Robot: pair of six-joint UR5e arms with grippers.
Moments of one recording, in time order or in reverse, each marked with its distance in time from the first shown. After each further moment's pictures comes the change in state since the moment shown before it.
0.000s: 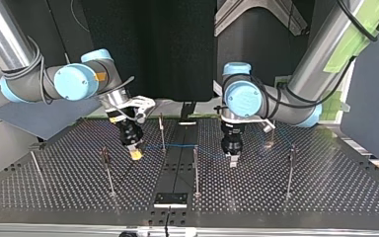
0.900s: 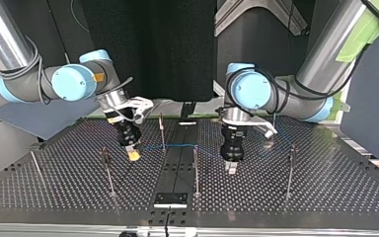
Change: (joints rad) left arm 0.015 0.056 -0.037 0.158 0.071 -0.077; right arm -0.008 -0.002 0.000 -0.001 0.001 -0.001
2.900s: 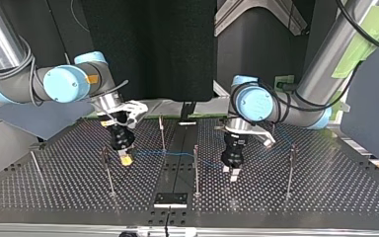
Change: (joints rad) left arm 0.050 -0.081 0.035 0.048 0.110 -0.044; right arm -0.018 -0.011 -0.015 0.001 0.017 0.015
